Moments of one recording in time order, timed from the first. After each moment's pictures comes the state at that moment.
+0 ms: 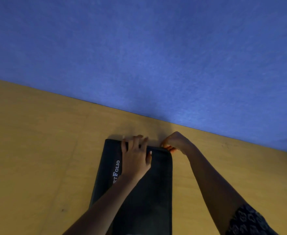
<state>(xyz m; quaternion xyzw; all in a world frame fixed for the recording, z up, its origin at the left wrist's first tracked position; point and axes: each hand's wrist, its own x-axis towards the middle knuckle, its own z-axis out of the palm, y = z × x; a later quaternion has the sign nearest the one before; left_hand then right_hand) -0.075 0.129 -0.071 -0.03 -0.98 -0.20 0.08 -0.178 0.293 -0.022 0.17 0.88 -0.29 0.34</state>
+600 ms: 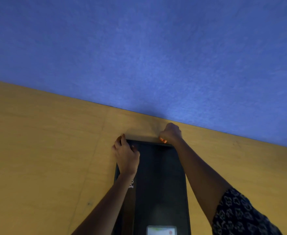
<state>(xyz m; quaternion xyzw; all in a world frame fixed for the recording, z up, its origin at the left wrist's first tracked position) -0.062 0.060 -0.046 0.28 -0.86 -0.42 0.00 -0.175 0.205 -0.015 0.17 0.94 -0.18 0.22</state>
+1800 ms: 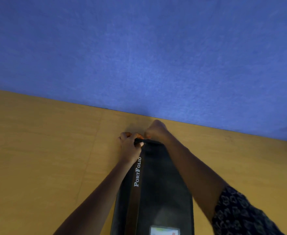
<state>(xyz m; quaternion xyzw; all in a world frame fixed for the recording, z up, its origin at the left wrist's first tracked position) -0.081 0.064 -0.034 0.11 -0.88 -0.45 -0.06 -0.171 0.183 -0.001 0.11 0.94 -0.22 0.24</state>
